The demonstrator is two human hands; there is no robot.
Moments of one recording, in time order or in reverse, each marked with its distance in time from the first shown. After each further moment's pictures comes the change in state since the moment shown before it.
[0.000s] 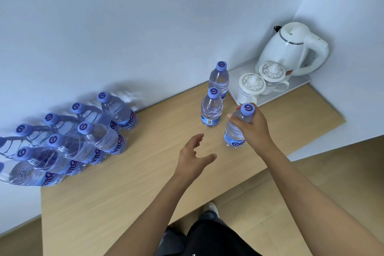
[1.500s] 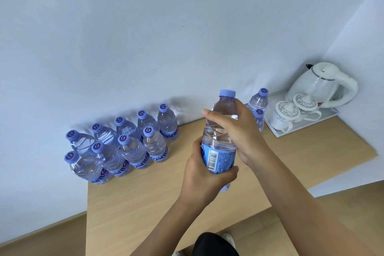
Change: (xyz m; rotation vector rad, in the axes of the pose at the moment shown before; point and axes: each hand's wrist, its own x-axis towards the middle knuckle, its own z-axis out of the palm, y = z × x) left_hand -0.106 0.054 -0.119 -0.250 0.134 0.285; right_hand -0.102 -0.177 0.135 0.333 -0.240 0.008
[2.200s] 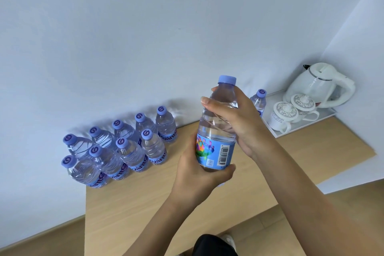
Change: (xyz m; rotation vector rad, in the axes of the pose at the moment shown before) left_hand 0.000 0.029 -0.014 -0.058 -0.080 0.092; right_hand 0.002 -0.031 0.000 0.118 -0.144 -0.076
